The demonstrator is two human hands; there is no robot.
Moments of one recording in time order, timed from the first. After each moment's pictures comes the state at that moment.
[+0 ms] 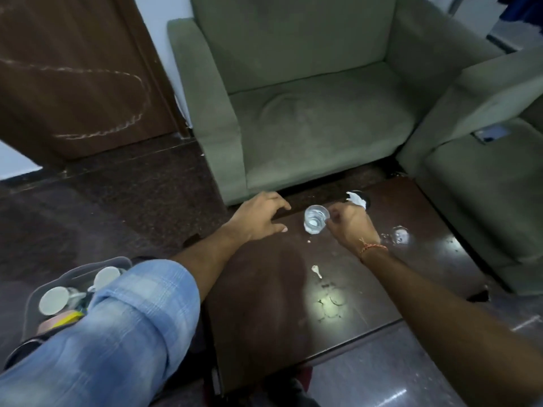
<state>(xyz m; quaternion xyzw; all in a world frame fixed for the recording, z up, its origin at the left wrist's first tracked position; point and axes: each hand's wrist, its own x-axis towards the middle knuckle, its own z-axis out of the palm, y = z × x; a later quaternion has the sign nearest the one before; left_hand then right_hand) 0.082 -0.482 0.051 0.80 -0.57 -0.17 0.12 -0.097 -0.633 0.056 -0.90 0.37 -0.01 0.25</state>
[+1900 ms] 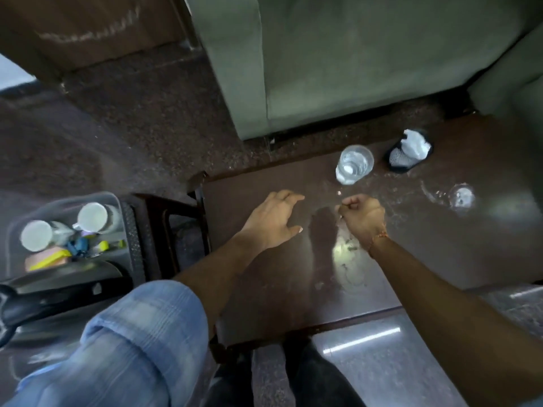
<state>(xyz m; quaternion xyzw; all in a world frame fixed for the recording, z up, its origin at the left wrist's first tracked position) 0.038 -0.439 -0.090 0.84 -0.43 -0.29 0.15 -0.082 -0.610 -0.131 -0.68 0.54 -0.05 0.49</state>
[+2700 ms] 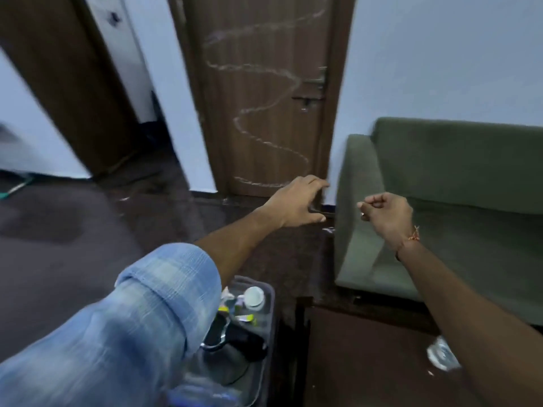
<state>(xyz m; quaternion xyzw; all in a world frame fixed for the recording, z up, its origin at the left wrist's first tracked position) 0.218 -0.224 0.278 0.90 -0.41 0.04 0.16 0.154 -0.434 0.246 -0.80 0.24 -0.19 0.51</state>
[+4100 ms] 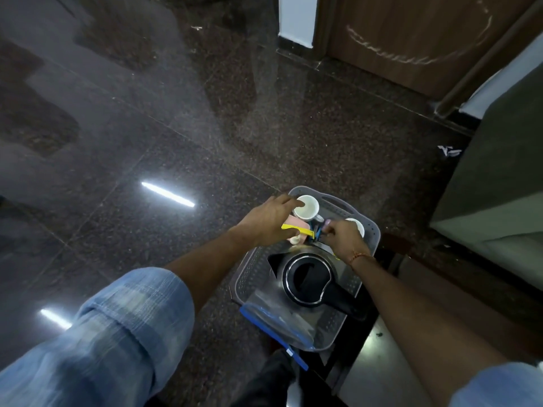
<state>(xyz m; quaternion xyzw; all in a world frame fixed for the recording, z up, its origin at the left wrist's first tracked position) 0.212 0.066 -0.021 0.94 -0.14 -0.21 0.23 0.224 -0.149 -0.067 -0.93 -0.04 0.27 0.24</state>
